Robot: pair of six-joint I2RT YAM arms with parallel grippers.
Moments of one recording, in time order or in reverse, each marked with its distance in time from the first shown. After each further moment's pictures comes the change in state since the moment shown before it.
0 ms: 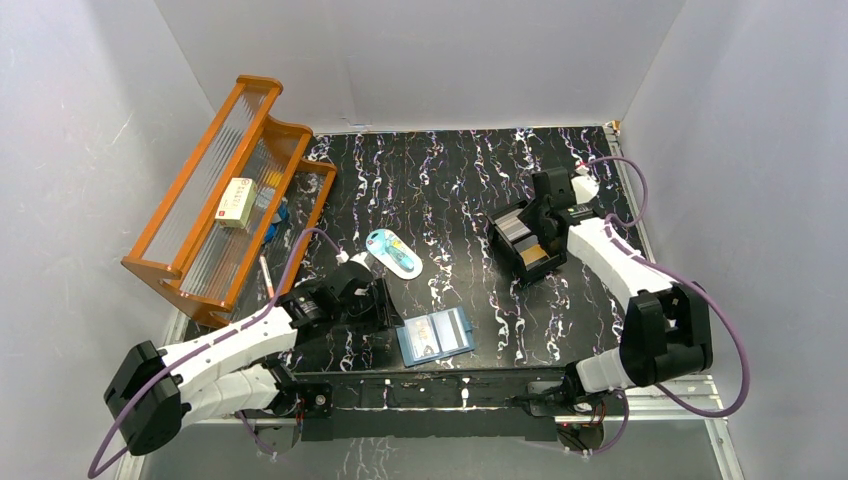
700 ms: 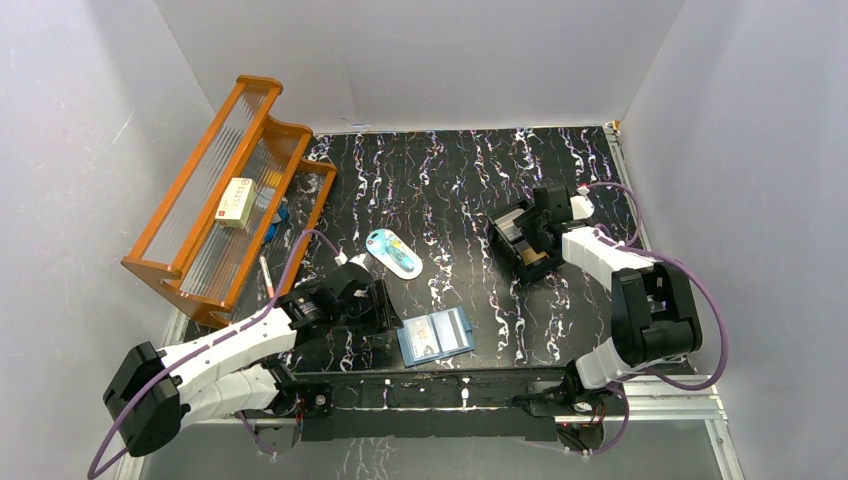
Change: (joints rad) left arm 0.000 -0.014 -0.010 -0.015 -0.003 -0.009; right arm -0.068 0.101 -0.167 0.290 -0.086 0.153
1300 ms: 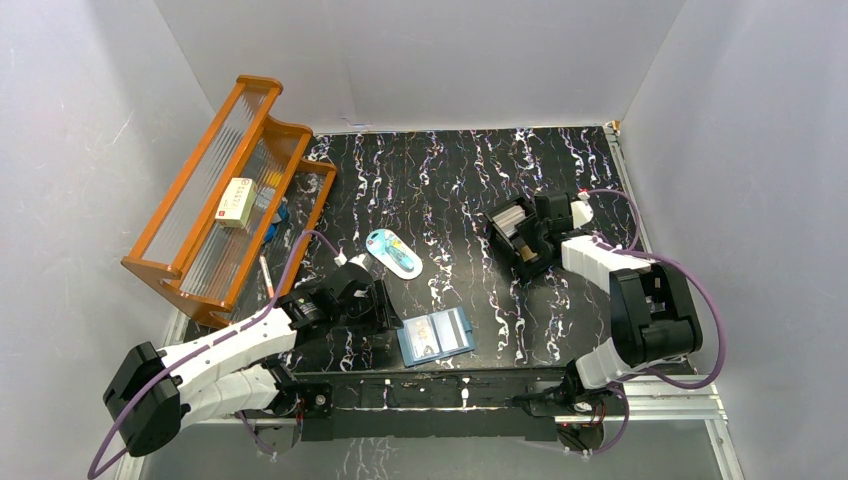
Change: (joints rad) left arm 0.000 0.000 -0.003 0.002 0.000 -0.014; right arm -0.001 0.010 -0.090 0.172 -0.027 0.014
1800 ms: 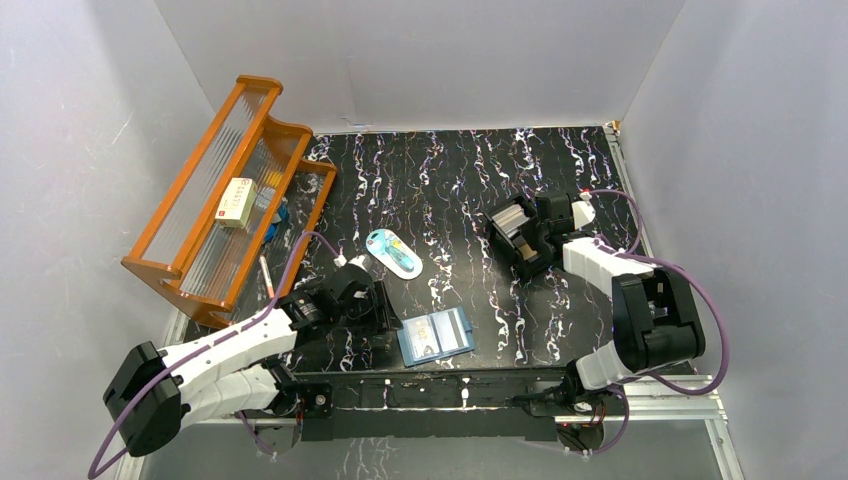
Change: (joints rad) left arm 0.000 0.000 -0.008 0.007 0.000 -0.005; right arm 0.000 -0.030 -0.013 0.005 0.021 0.003
